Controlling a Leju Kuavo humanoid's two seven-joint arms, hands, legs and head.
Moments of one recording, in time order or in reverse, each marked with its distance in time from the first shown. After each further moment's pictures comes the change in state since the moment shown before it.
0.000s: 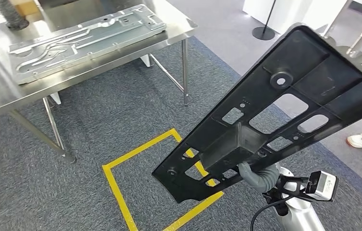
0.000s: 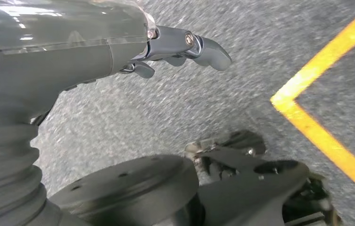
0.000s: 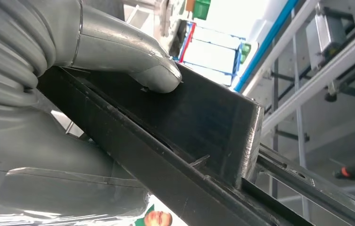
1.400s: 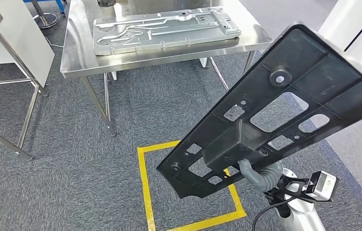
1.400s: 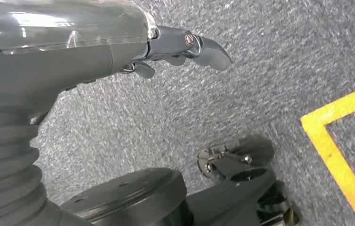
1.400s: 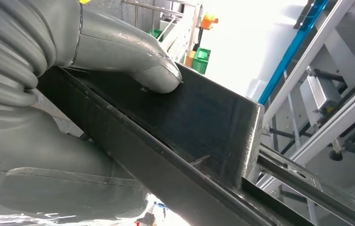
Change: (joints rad) left arm -0.014 -0.001 -0.028 0.000 -0.038 -0.020 0.007; right arm 0.023 0.008 -0.041 -0.018 0.018 -0.023 0.039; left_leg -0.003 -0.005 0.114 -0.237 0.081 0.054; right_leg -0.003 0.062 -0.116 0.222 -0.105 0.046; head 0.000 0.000
